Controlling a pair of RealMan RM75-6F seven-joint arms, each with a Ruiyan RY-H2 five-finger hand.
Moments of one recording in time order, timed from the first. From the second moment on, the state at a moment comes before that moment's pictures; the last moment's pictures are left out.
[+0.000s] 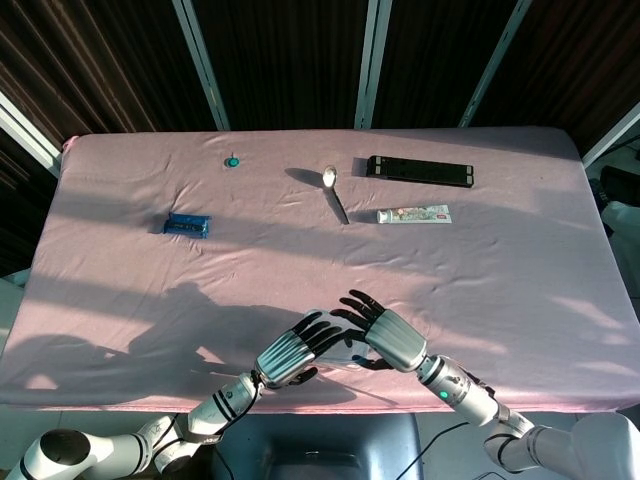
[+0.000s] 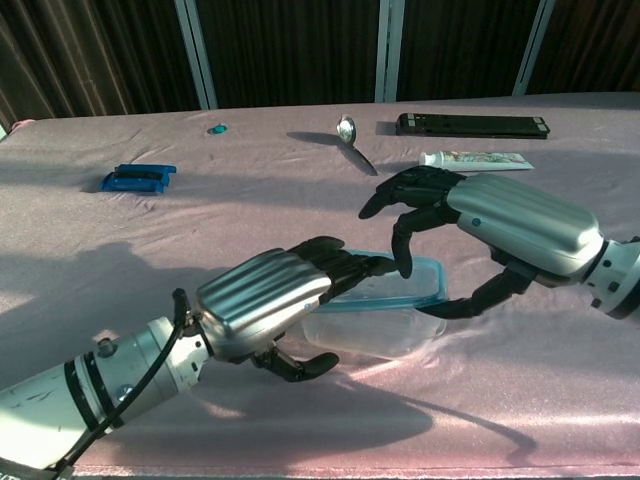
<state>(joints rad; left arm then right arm) -0.74 -1.95 0.06 -1.04 1.71 1.14 0.00 0.60 -1.72 -0.07 -1.03 -1.85 1.40 0.24</state>
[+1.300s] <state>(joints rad) -0.72 -1.91 0.05 -1.07 1.77 1.26 -0.02 0.60 -1.72 -0.07 -1.00 -1.86 1.48 0.20</state>
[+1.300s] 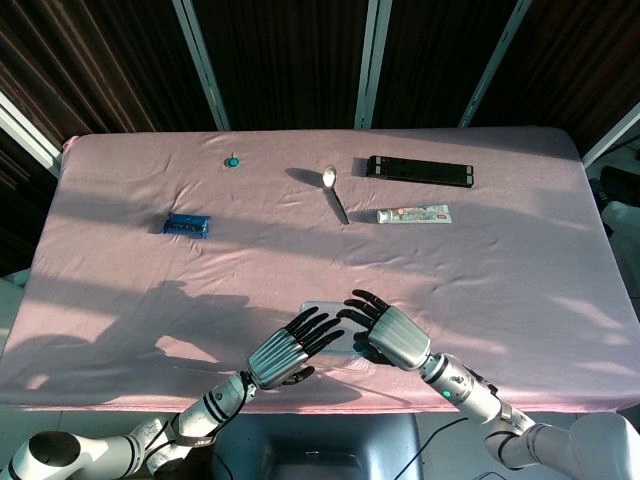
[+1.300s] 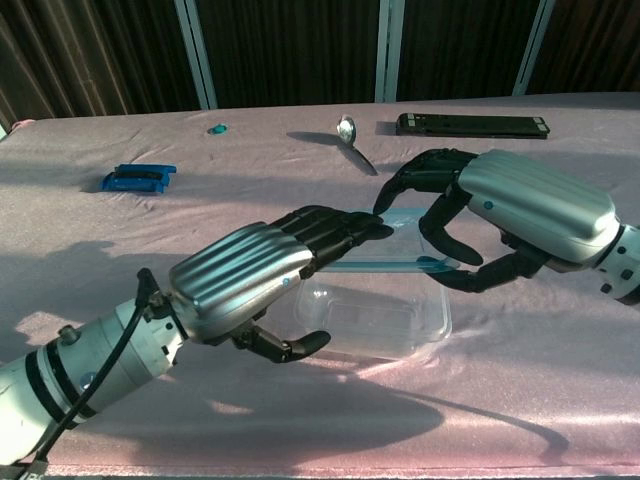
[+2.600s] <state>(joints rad) -0.59 -1.70 0.05 -1.13 1.75 1.44 -0.03 0.55 -1.68 0.00 -0.71 -1.66 1.32 0.27</state>
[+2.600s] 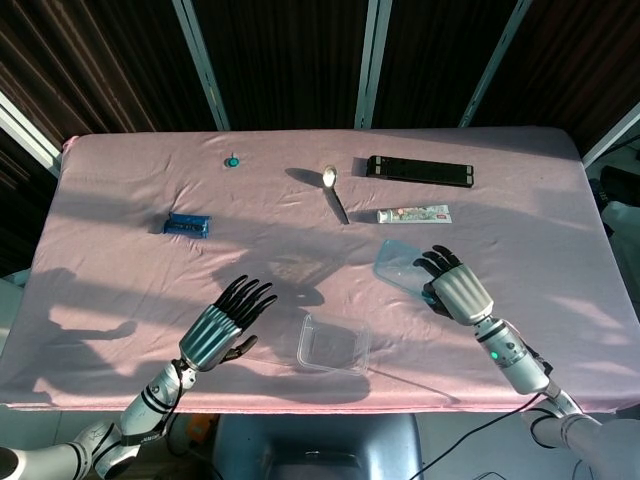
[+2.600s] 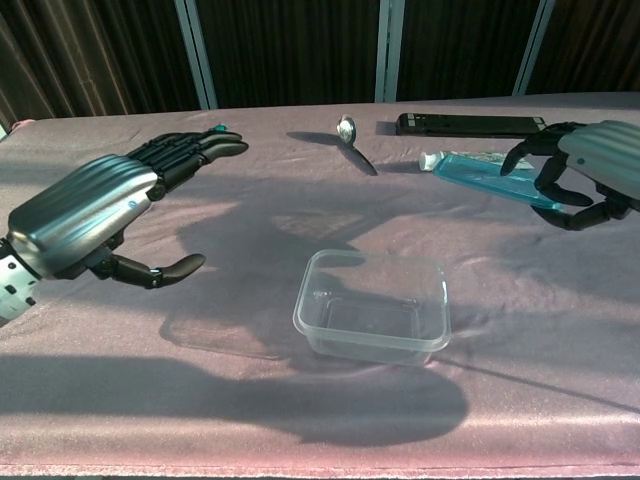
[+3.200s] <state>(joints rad) -0.57 -1.70 0.04 -1.11 1.71 1.39 -0.08 0.55 -1.67 -0.02 -0.75 -1.61 1.18 0.23</state>
